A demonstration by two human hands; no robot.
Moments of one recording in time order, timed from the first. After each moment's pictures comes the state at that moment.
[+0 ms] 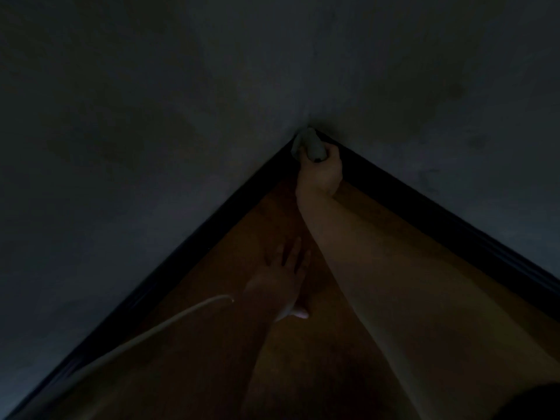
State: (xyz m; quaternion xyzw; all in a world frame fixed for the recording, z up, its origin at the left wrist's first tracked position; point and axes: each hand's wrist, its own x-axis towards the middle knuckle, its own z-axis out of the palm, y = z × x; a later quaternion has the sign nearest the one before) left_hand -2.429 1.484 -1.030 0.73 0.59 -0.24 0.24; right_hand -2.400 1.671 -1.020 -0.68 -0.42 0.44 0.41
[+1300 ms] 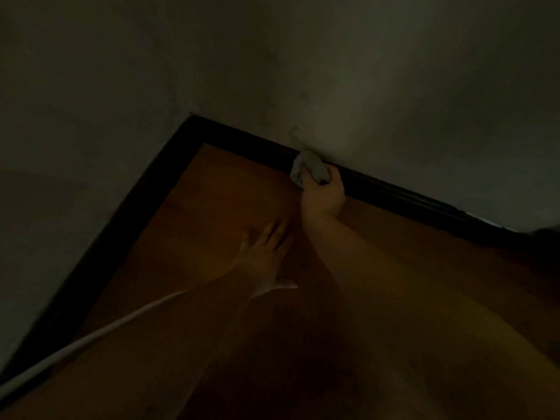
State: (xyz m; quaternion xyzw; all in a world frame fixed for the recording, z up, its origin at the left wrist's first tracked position) left_hand -2.330 1.490 -1.038 0.82 0.50 -0.19 0.21; right_hand -2.202 1.589 -1.020 -0.72 -0.28 0.41 0.49
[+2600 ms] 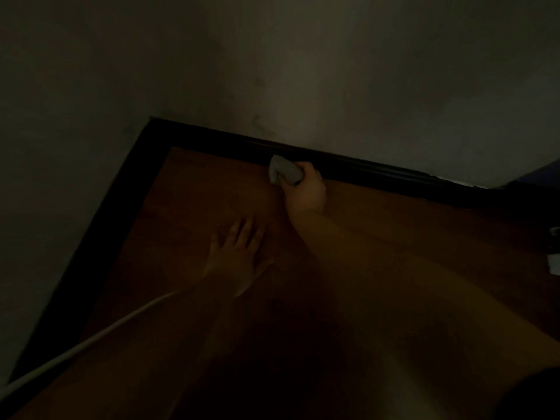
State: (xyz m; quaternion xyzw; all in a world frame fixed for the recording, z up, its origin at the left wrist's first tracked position) left_hand -2.342 1.480 -1.043 0.80 0.54 -0.19 0.15; right_hand -2.175 1.573 -1.045 -0.75 -0.42 0.34 0.38
